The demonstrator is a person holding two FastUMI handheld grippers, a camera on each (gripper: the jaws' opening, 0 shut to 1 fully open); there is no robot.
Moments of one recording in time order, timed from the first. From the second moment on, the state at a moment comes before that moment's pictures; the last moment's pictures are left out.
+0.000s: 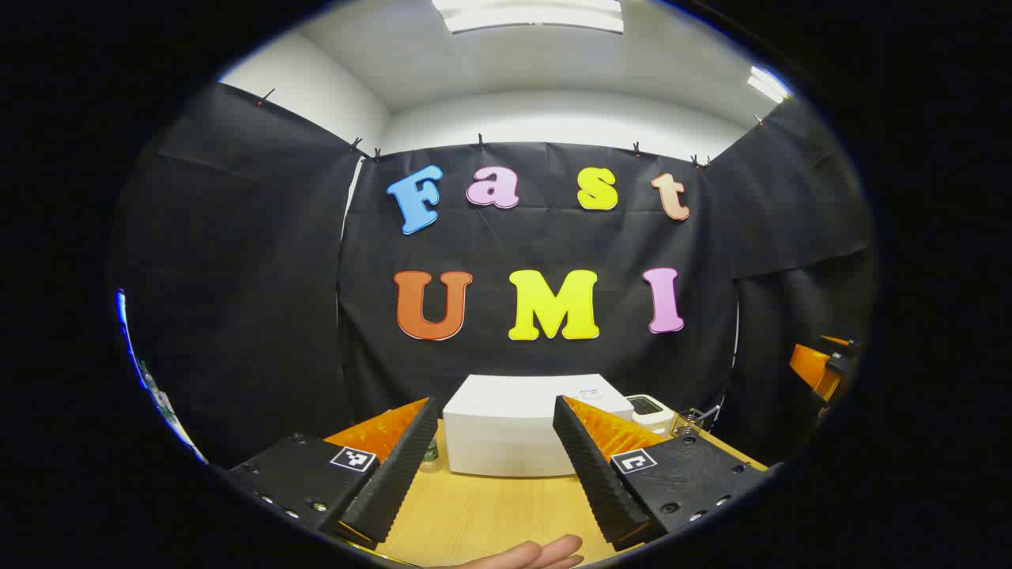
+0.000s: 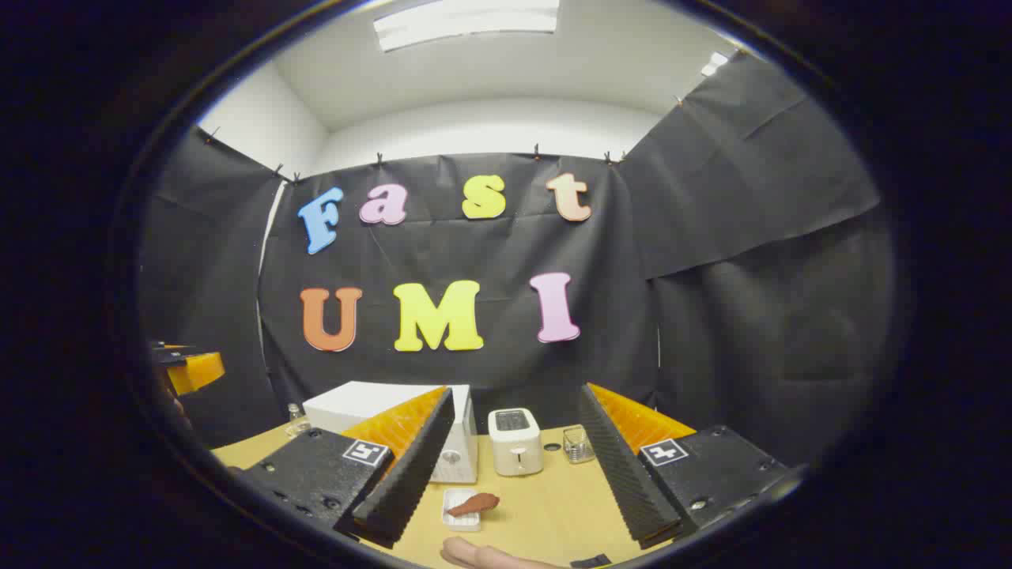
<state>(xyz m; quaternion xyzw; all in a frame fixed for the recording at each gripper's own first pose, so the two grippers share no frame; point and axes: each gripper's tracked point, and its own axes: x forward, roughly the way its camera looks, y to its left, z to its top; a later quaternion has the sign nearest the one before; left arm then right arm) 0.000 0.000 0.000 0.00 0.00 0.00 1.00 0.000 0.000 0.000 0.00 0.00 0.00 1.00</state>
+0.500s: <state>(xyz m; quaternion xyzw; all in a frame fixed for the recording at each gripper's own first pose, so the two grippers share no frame) -0.006 -0.002 -0.005 0.02 0.00 0.00 1.00 -0.012 0.002 0.013 -0.01 -0.02 0.01 1.00</state>
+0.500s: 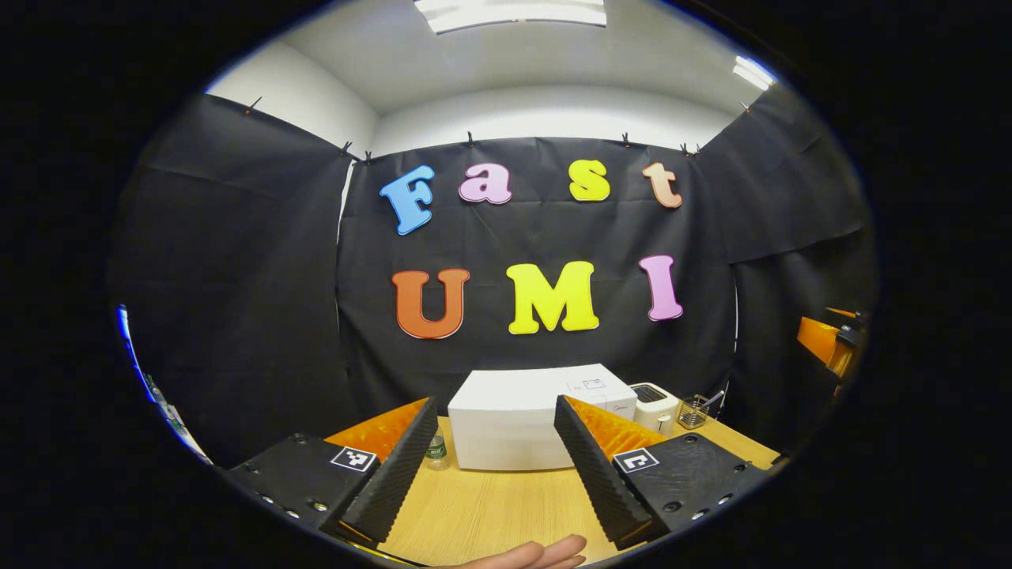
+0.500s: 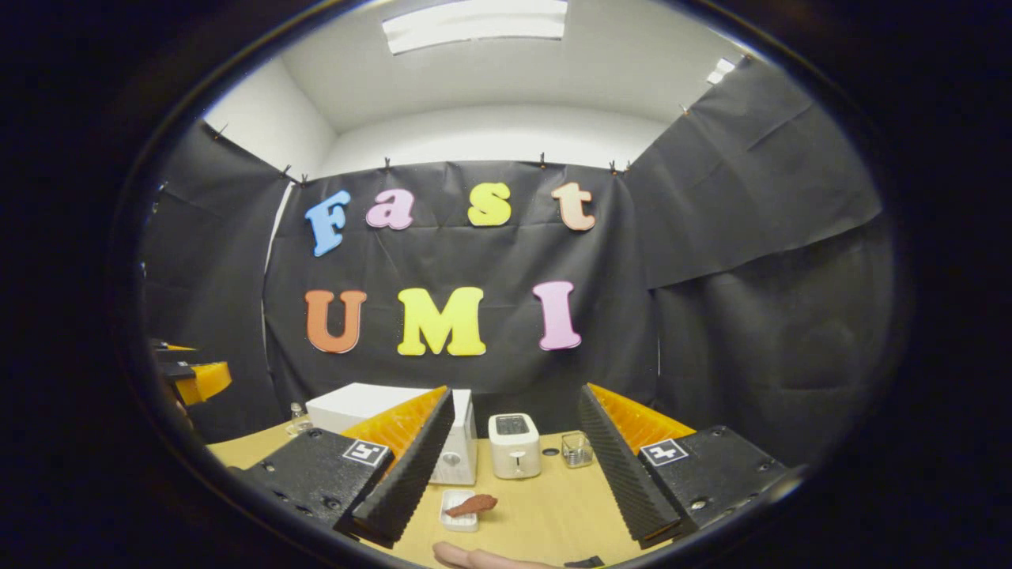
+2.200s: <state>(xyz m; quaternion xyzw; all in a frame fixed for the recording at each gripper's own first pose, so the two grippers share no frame) 0.235 -0.171 -0.273 -0.04 0.14 -0.08 0.99 0.043 -0.080 -0.064 0.01 0.04 0.00 1.00</state>
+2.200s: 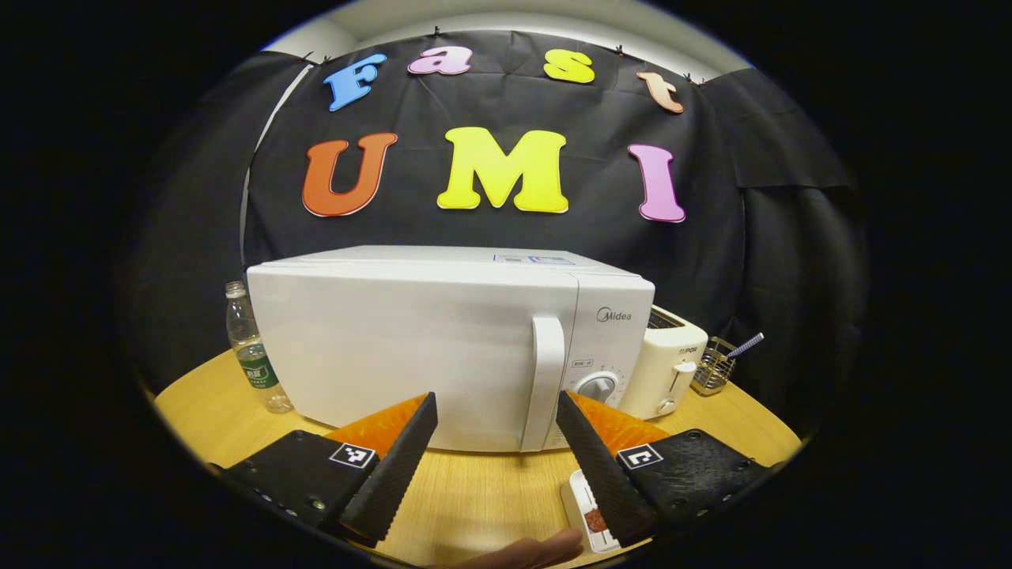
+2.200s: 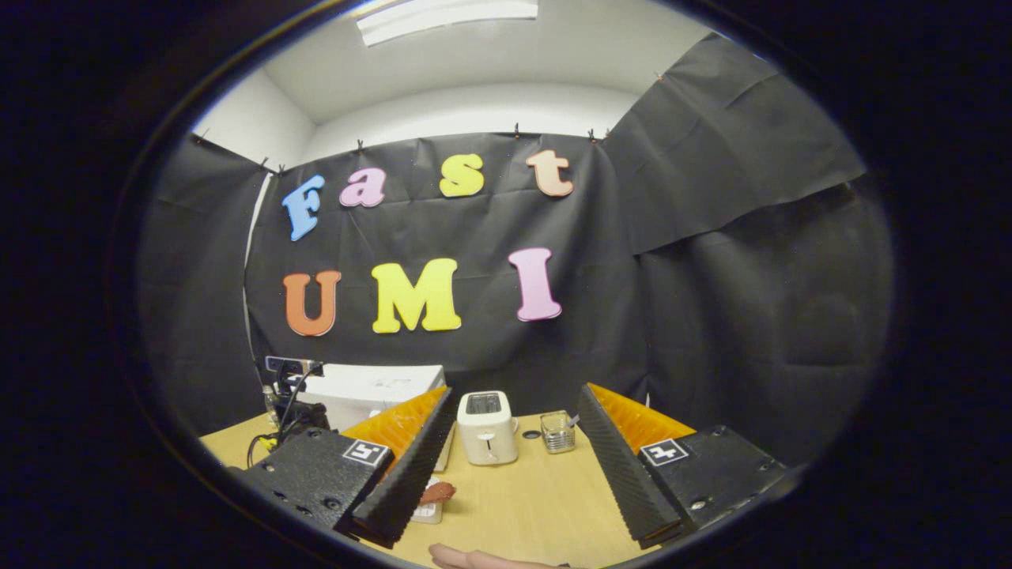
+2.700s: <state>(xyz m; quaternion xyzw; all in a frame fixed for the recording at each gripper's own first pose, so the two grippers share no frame) 0.282 -0.190 -0.295 -0.03 0.15 -0.06 0.99 0.044 -0.120 -0.086 -0.01 0.05 -0.03 1.00</state>
